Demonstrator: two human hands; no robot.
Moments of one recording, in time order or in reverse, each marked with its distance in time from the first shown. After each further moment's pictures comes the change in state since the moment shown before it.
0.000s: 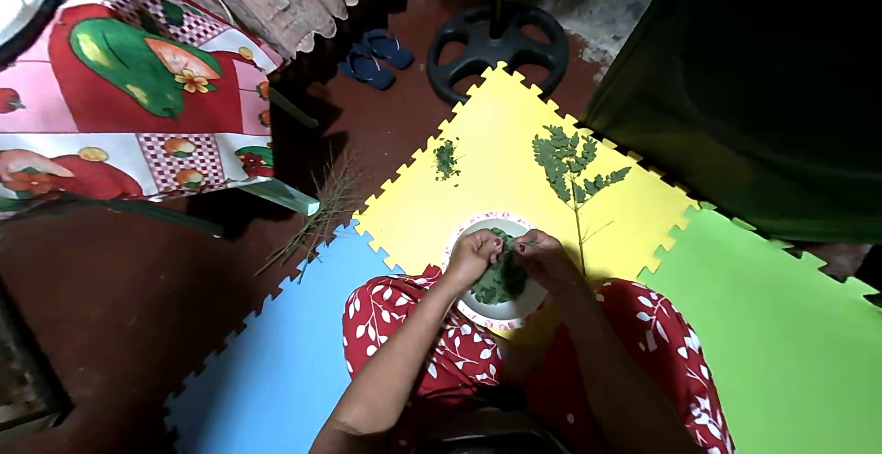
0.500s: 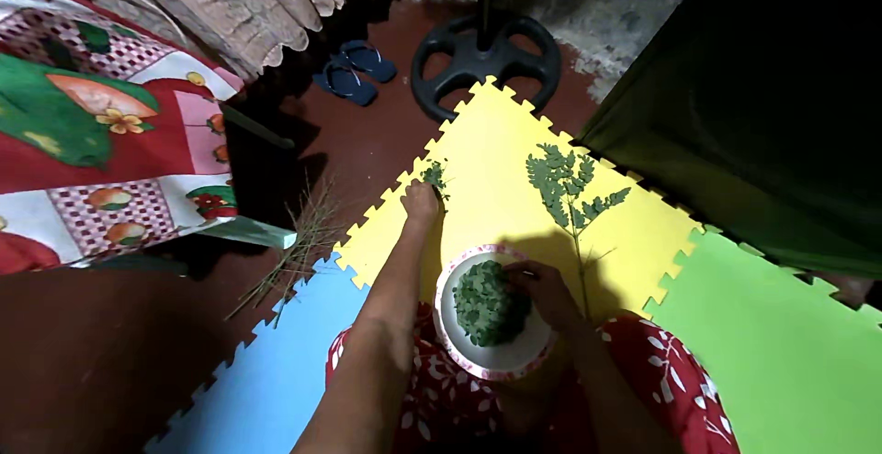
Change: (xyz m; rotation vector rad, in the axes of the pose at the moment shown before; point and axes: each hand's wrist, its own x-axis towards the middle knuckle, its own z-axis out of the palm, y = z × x) left_hand 0.194 -0.022 -0.092 0.957 0.315 -0.275; right_hand 0.032 -0.014 -0.003 -0.516 0.112 0.224
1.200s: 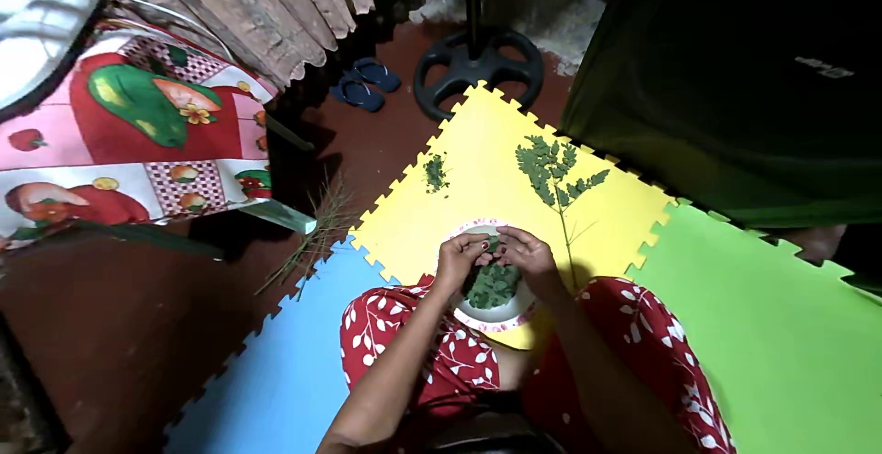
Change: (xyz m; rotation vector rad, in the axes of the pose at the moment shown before) left_hand -0.222 0.013 0.019 -1.095 -0.182 0.215; right_hand -0.038 0.021 0.014 0.250 0.014 -0.446
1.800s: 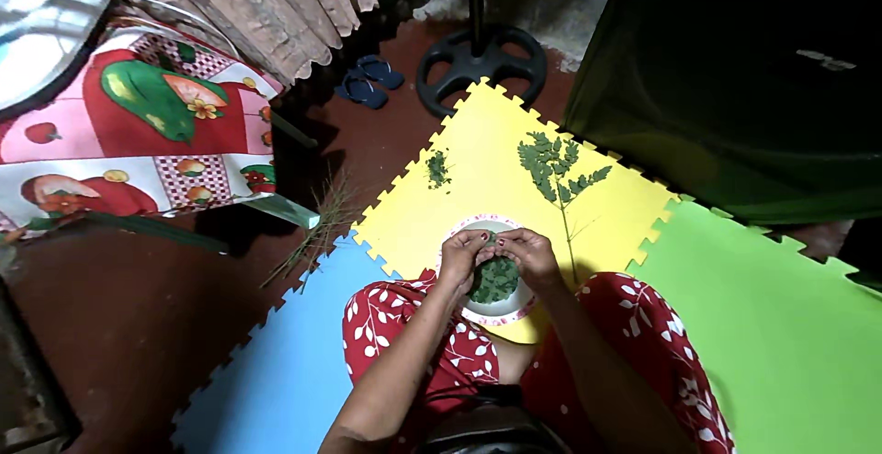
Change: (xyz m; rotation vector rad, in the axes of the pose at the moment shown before) left_hand -0.009 0.012 0.017 -0.306 0.140 -0.156; right_hand 0.001 -0.007 0.010 0.178 0.142 0.109
